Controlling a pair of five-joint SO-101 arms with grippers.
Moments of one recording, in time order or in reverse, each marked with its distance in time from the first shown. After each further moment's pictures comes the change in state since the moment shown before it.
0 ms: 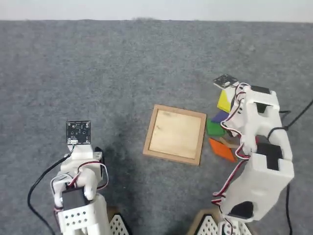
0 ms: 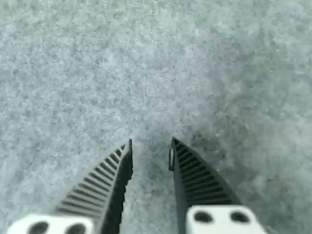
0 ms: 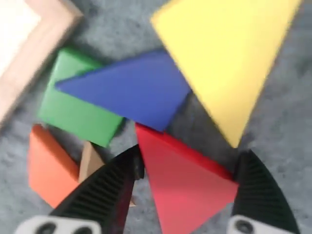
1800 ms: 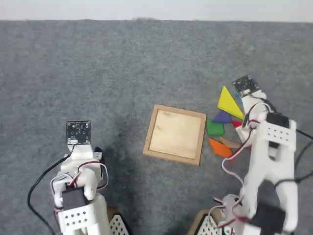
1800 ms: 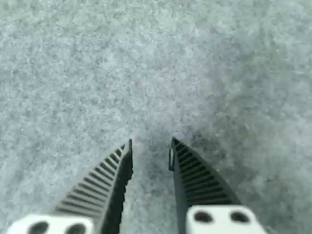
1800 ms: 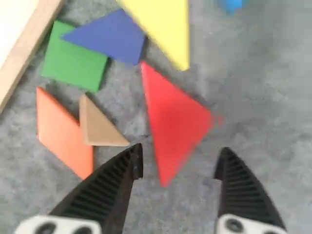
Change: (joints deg) left arm 0.0 0.0 0.0 0.0 0.0; right arm 4.5 -38.4 27.8 -6.2 -2.9
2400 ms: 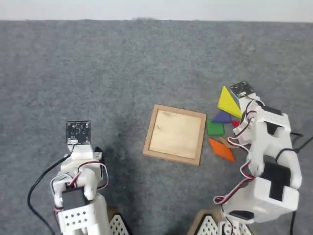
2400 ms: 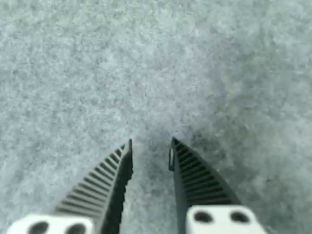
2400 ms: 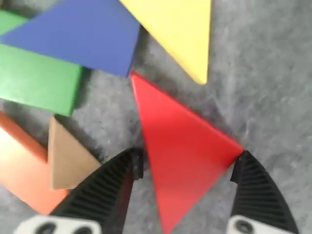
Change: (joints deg) left arm 0.0 0.0 0.0 0.0 0.0; right arm 0.9 22.7 -6.7 -9.0 0.9
